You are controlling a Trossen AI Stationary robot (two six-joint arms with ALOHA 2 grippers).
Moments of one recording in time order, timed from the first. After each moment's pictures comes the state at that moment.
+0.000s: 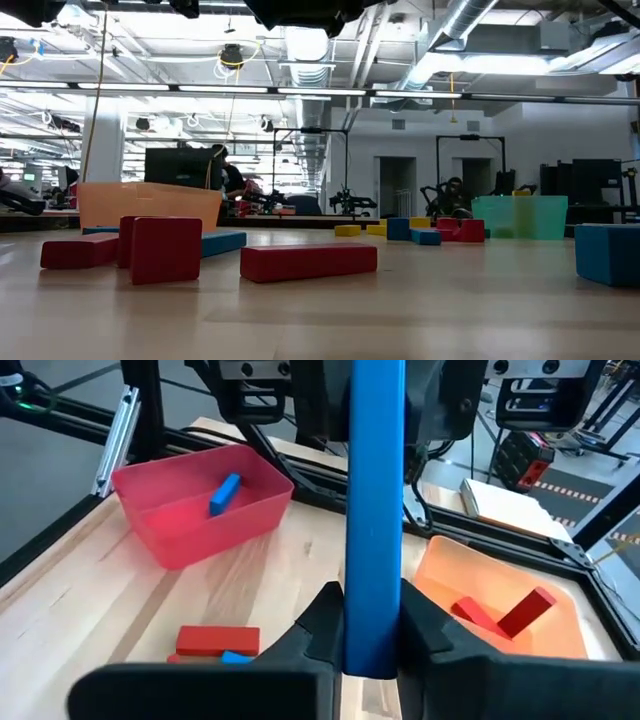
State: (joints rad) left arm -0.36 1.01 0.48 0.66 -0.31 0.34; right arm 0.18 1.71 1.26 0.12 0.10 -0.20
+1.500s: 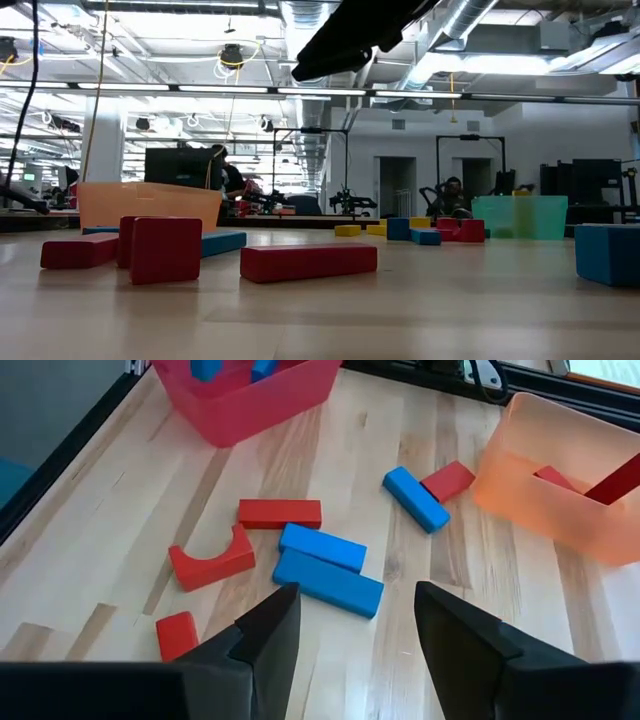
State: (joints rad) left arm -1.06 1.19 0.88 -0.56 -0.54 -0.78; right arm 0.21 1.71 1.26 -0.18 0.08 -0.08
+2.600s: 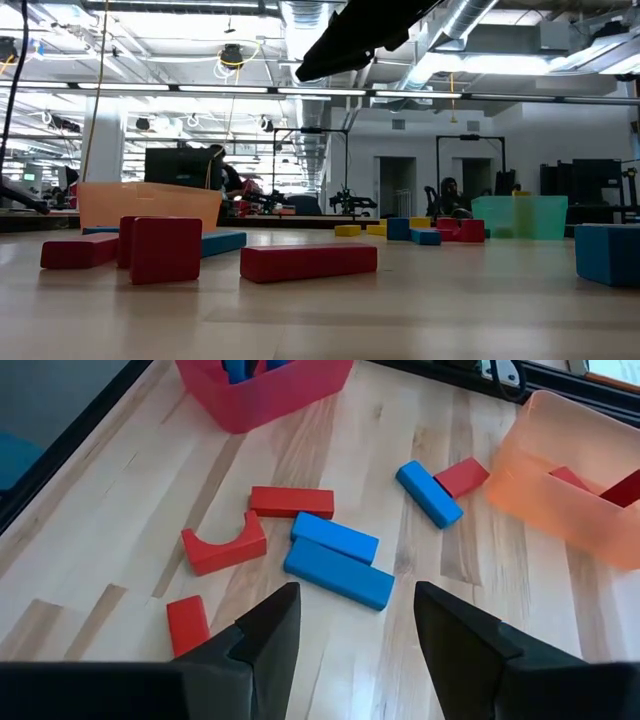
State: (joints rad) left arm -1.08 1.48 0.88 -0.58 -0.57 -1.08; right arm 0.23 1.71 1.26 -0.21 0.08 -0.11
